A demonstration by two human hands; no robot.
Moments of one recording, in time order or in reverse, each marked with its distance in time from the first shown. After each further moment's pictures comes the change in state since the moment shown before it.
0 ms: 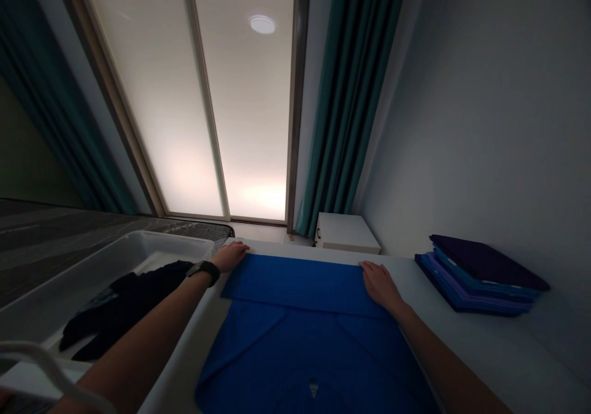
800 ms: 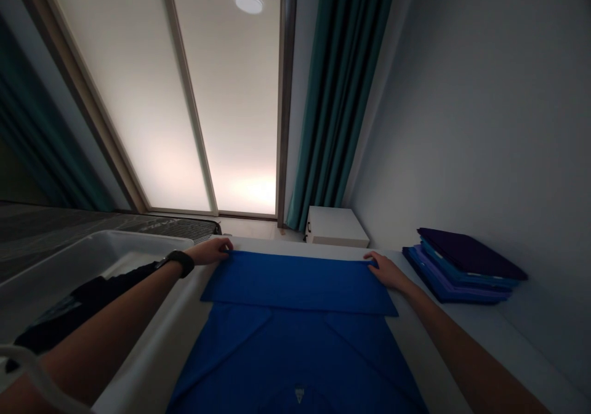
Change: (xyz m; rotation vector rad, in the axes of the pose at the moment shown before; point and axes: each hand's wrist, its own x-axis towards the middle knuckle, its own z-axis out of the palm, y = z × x) left_hand 0.017 -0.015 -0.016 -0.221 -0.193 0.041; right_hand 0.018 0.065 -0.025 0.314 -0.136 0.077
